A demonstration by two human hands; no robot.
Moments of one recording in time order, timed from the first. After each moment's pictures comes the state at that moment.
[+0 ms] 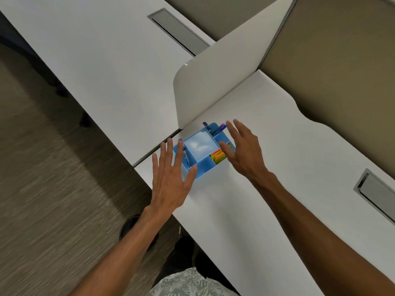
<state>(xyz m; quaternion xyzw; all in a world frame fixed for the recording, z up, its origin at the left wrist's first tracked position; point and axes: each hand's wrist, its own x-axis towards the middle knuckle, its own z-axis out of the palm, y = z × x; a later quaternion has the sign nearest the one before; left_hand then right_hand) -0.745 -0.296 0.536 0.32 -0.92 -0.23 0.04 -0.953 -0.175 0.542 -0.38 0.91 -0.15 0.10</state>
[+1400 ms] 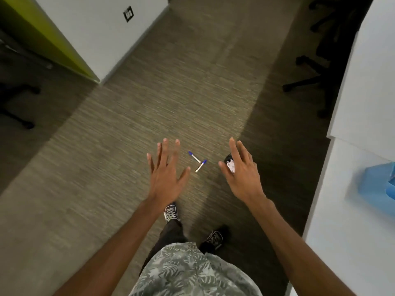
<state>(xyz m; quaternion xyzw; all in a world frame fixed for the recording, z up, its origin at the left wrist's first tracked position) -0.196 0.000 0.537 0.80 -0.56 -0.16 0.14 -0.413 -0.091 0.544 -0.79 0.54 -0.08 0.29</state>
